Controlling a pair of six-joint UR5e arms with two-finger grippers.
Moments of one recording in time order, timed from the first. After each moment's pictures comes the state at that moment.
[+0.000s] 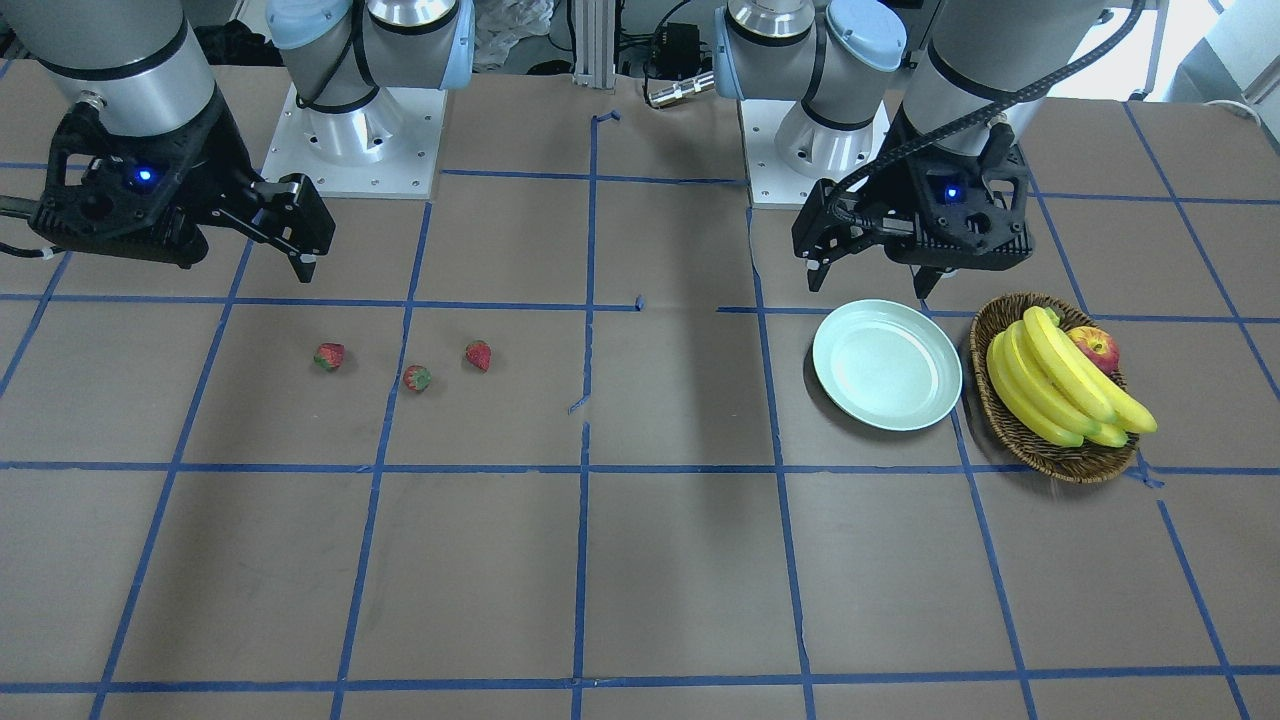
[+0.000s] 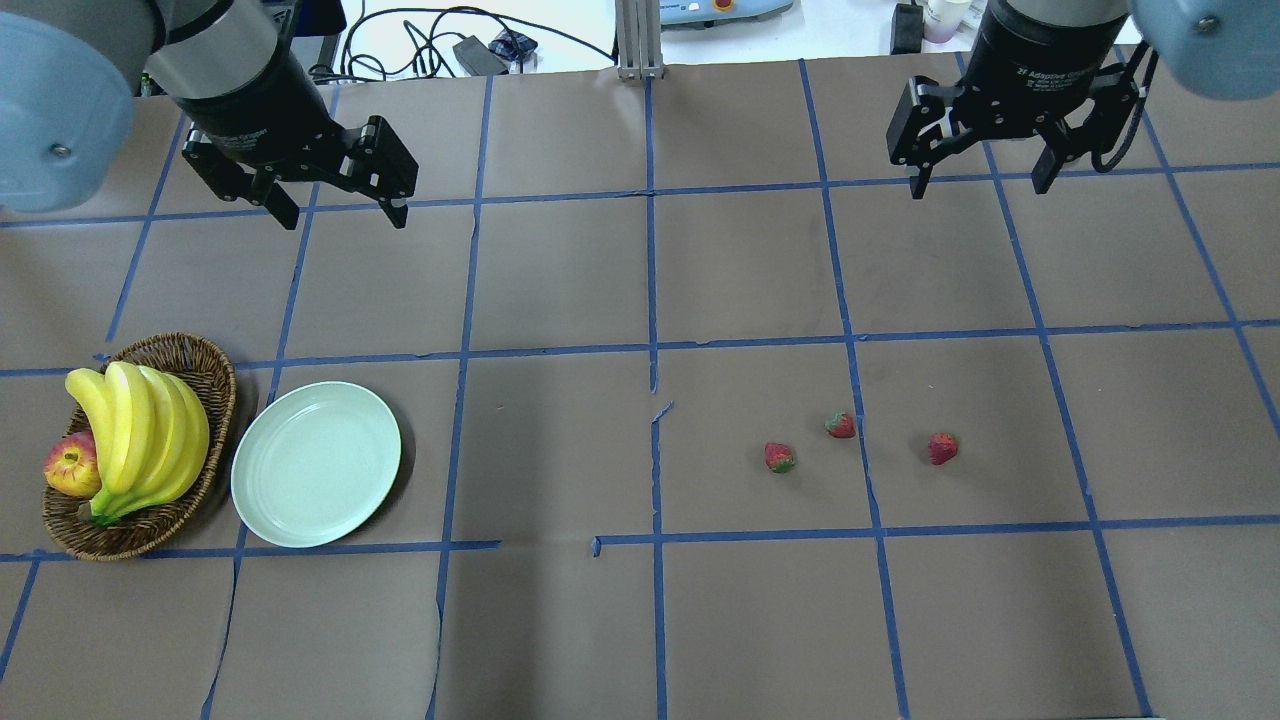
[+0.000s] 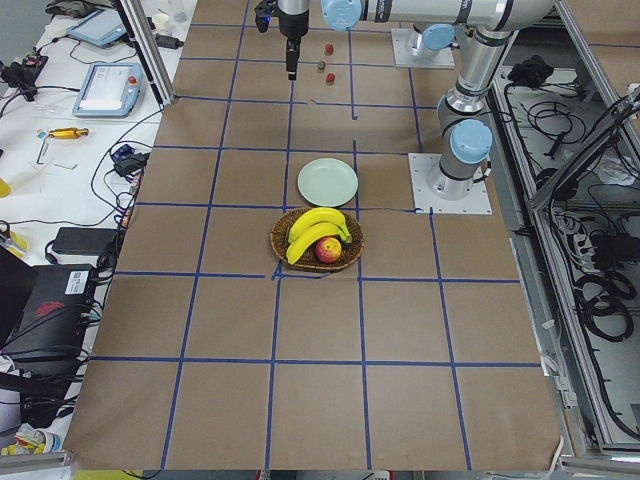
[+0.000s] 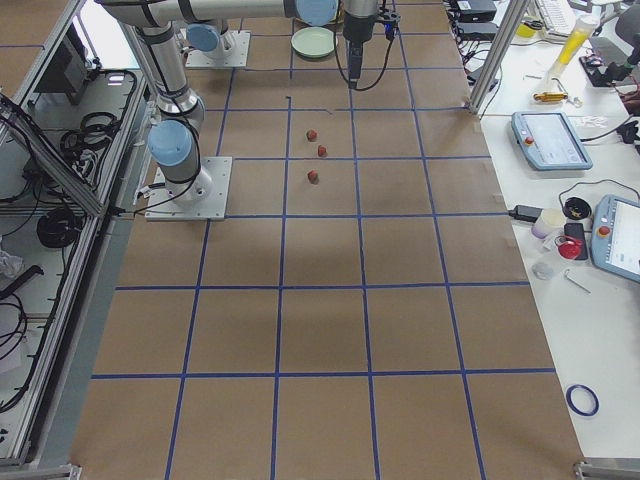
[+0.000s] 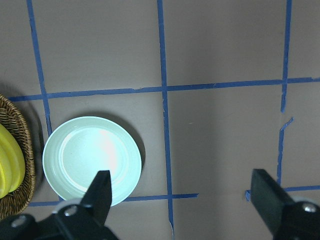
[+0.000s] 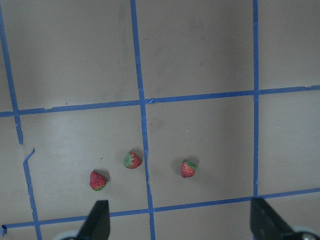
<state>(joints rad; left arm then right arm) -1.57 -1.61 -1.53 -1.54 1.56 0.04 1.56 -1.50 1.46 -1.50 -1.65 0.06</state>
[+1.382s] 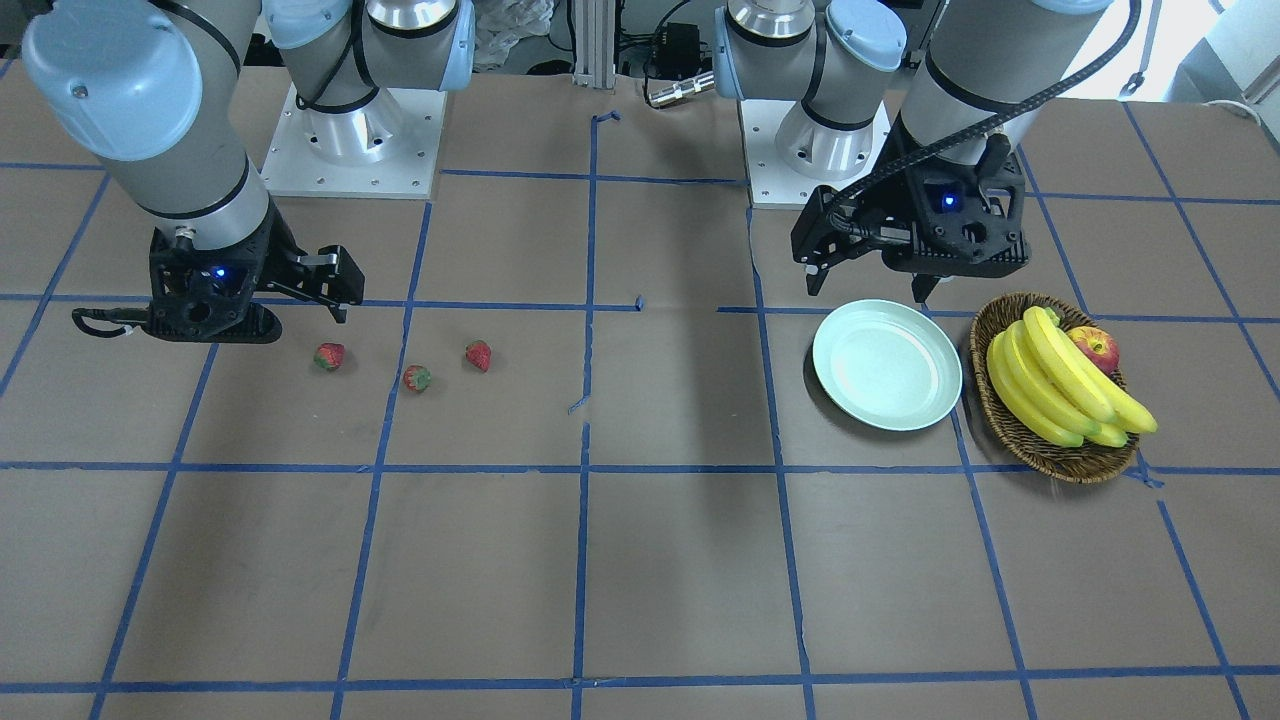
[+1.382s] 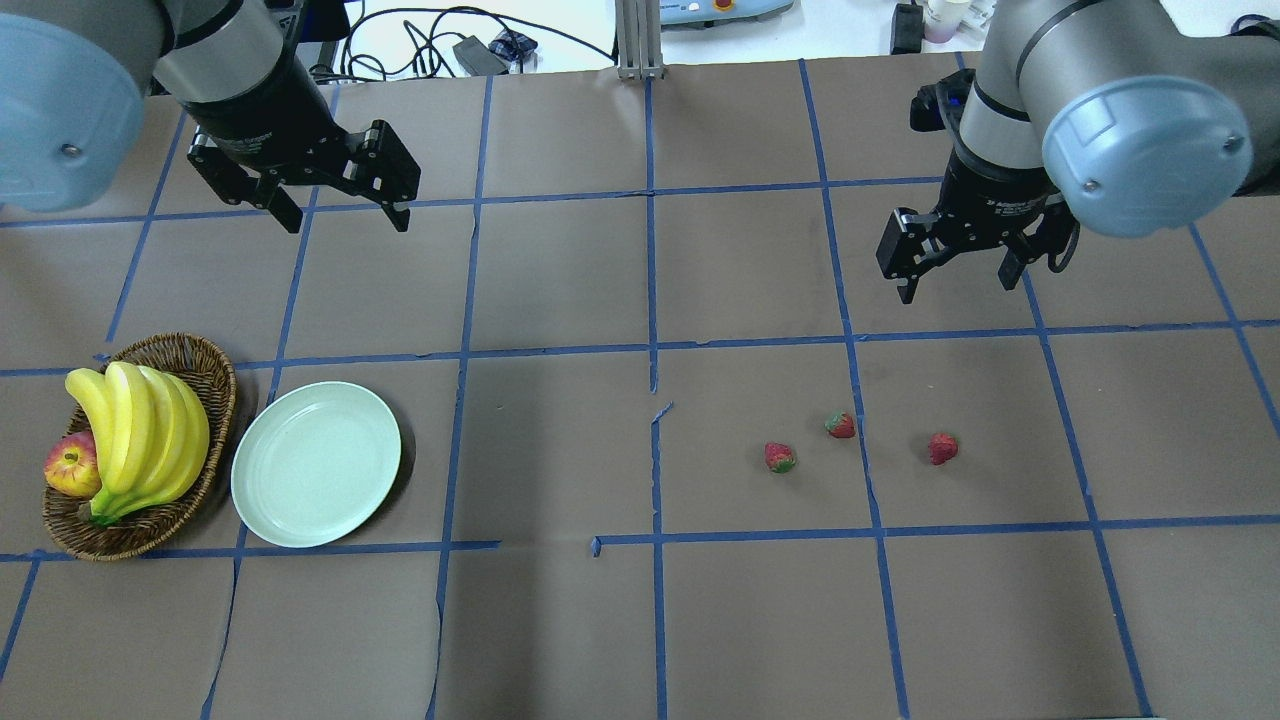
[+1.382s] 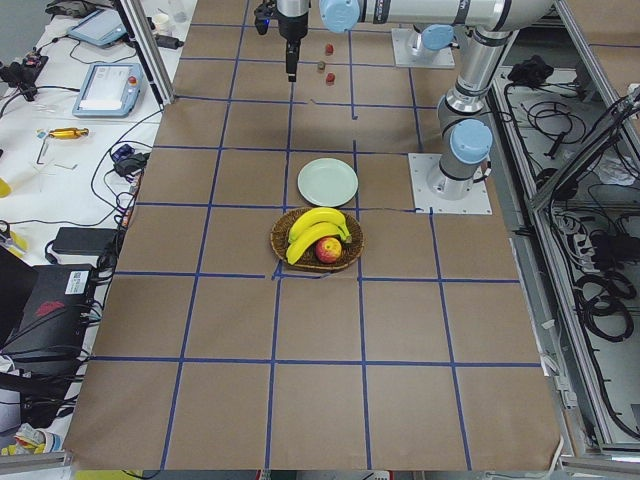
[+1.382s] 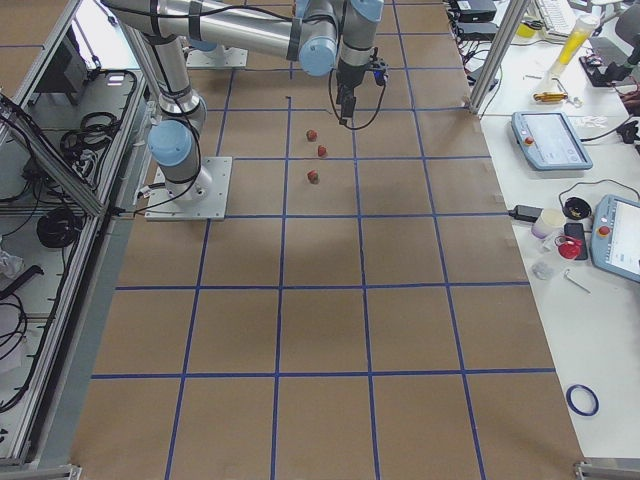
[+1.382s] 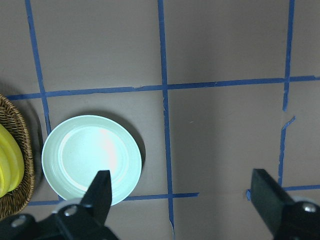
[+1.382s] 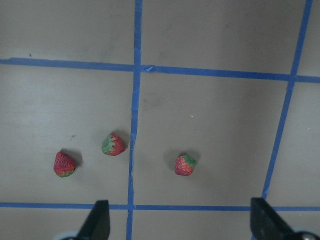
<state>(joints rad) -1.57 -1.62 -1.53 -1.54 1.56 0.04 1.51 -1.48 1.71 -1.66 -1.65 -0.13</state>
